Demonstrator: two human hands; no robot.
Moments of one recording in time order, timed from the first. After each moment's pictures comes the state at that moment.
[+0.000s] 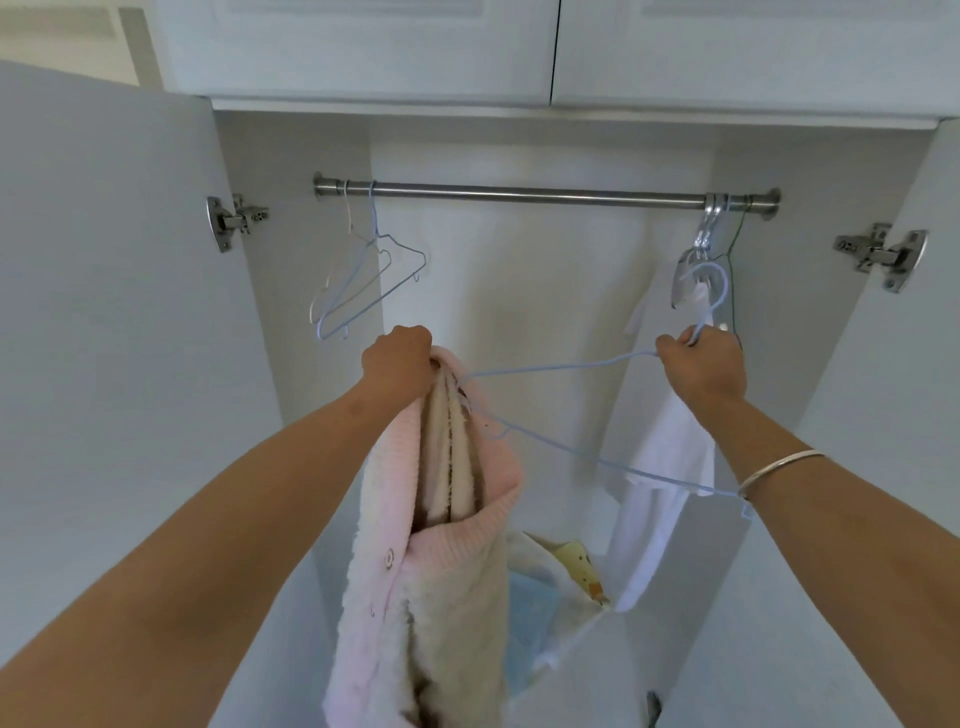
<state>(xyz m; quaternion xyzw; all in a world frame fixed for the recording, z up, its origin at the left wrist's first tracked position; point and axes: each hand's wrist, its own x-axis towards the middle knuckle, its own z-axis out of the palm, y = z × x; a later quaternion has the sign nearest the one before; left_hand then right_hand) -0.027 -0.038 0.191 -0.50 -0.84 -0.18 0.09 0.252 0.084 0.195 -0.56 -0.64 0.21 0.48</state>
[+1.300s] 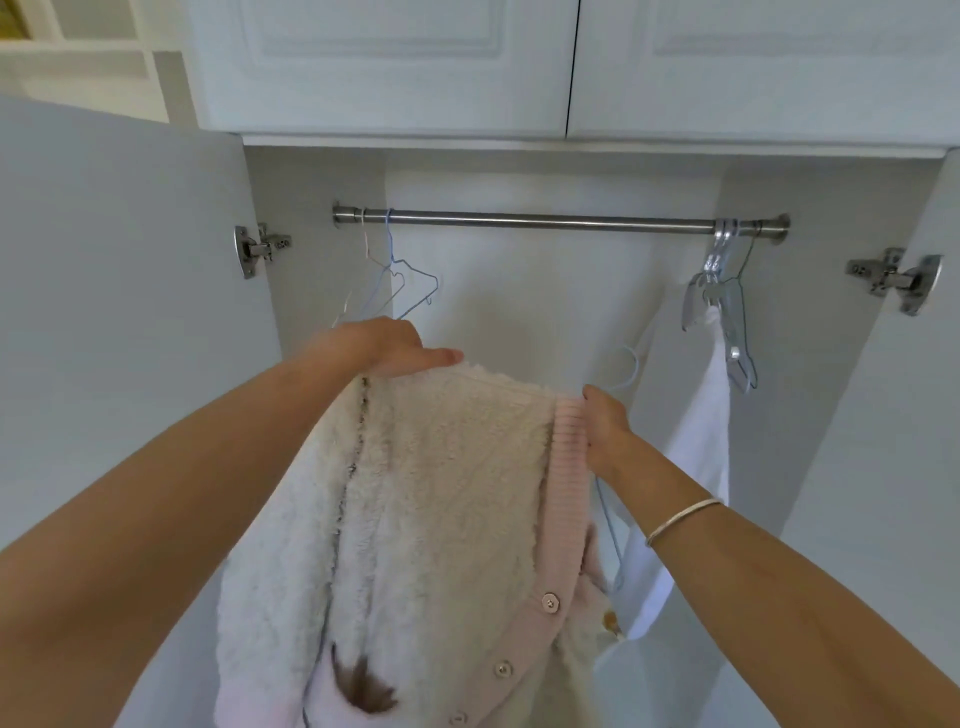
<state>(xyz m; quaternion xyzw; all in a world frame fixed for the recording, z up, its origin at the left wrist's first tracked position) -0.052 -0.071 0.260 -0.56 -0.83 0.02 -0.03 0.149 0.066 0.144 -0.48 -0.48 0.61 0.42</state>
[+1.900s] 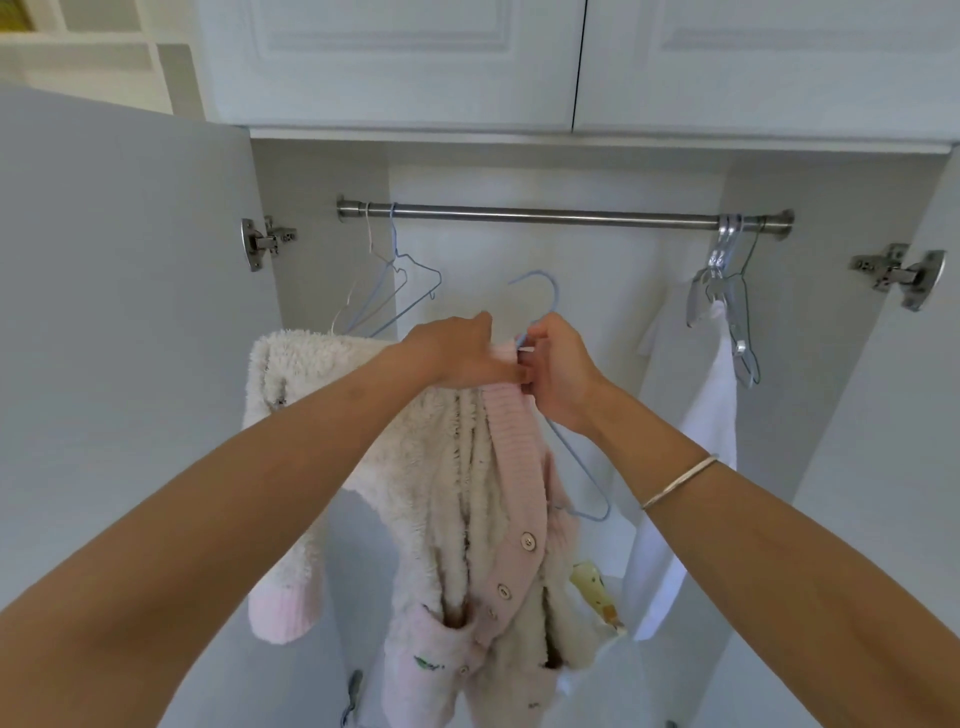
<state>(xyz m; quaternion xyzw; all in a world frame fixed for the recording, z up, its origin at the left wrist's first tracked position) 0.005 -0.059 0.248 -0.62 -0.78 -0.11 0.03 0.125 -0.002 0.218 -0.24 -0.59 0.69 0.34</state>
